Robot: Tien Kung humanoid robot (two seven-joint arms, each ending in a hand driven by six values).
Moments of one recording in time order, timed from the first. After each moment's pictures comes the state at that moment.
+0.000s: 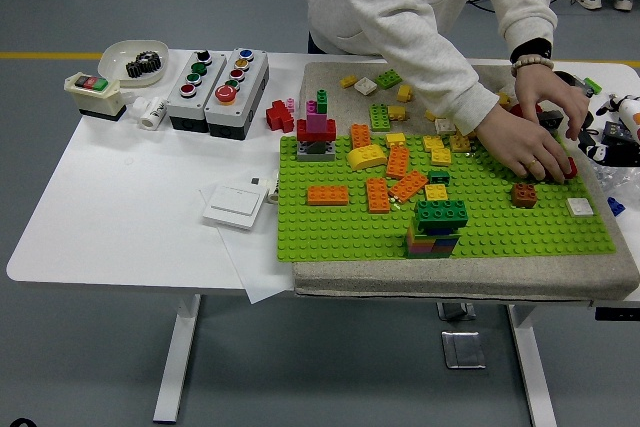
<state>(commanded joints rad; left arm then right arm) -0.24 0.08 -0.44 -0.32 0.90 0.15 0.33 0.80 -0.51 0.71 0.56 -2.00 -0.33 0.14</state>
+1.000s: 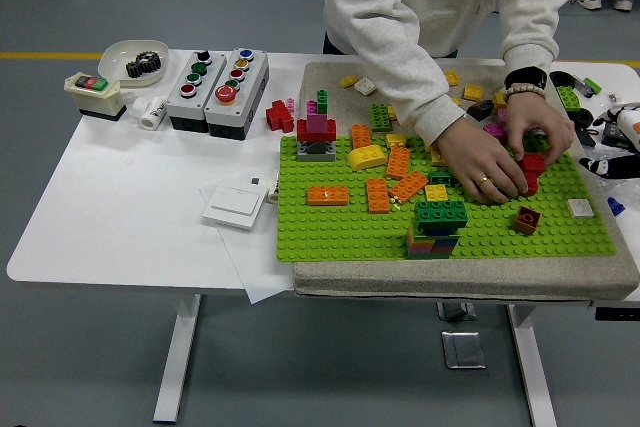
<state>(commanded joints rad) -0.22 0.08 -0.47 -0.32 0.95 0.13 0.34 0.74 -0.57 0.73 0.69 -2.02 -0.22 0.14</state>
